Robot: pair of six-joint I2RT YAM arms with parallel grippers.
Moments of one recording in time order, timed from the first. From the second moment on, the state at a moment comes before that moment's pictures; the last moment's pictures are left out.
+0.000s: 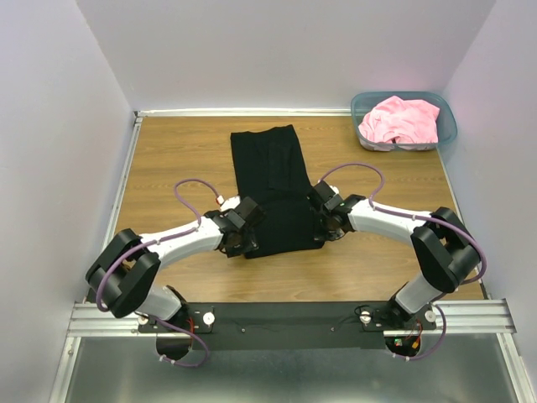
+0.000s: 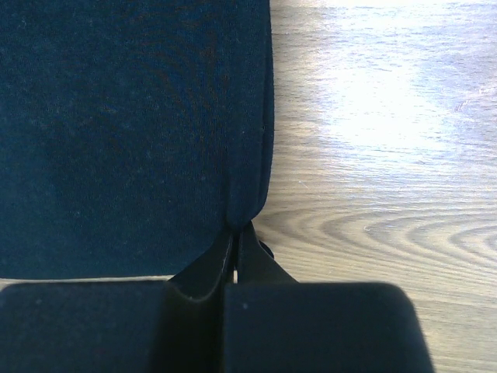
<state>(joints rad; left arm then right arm) -0.77 1.42 0.75 -0.55 -0.19 -1.02 0.70 1.62 0.88 -0.51 0.13 0.65</state>
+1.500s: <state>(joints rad) -1.06 1.45 0.75 -0.60 -0.04 -0.97 0.71 1.43 0.79 -0.77 0.04 0.61</state>
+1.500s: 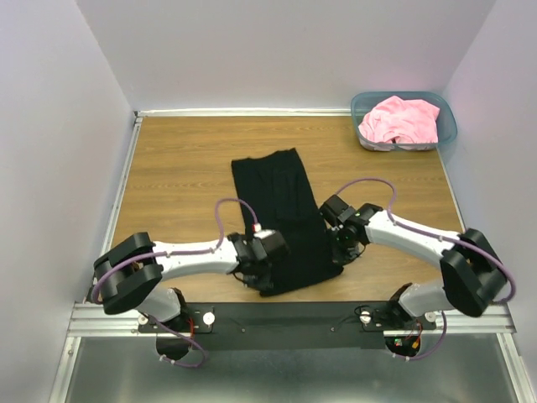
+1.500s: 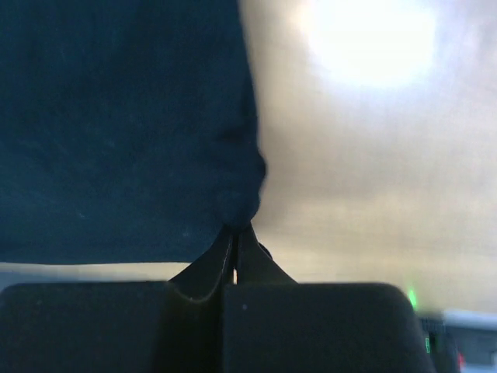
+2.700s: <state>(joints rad) -0.51 1.18 0.97 -0.72 0.01 -0.84 0.65 1.90 1.97 -1.06 0.17 0.24</state>
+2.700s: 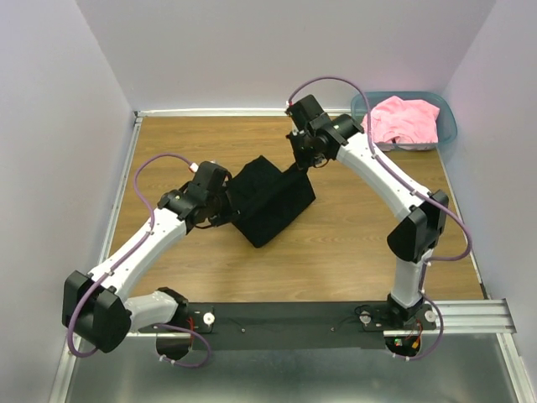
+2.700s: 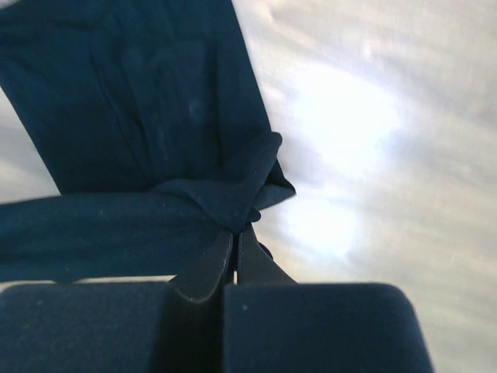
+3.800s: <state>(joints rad) -0.34 1.33 0.80 -0.37 -0.07 -0.81 0.65 2.18 1.99 -0.62 0.08 0.09</state>
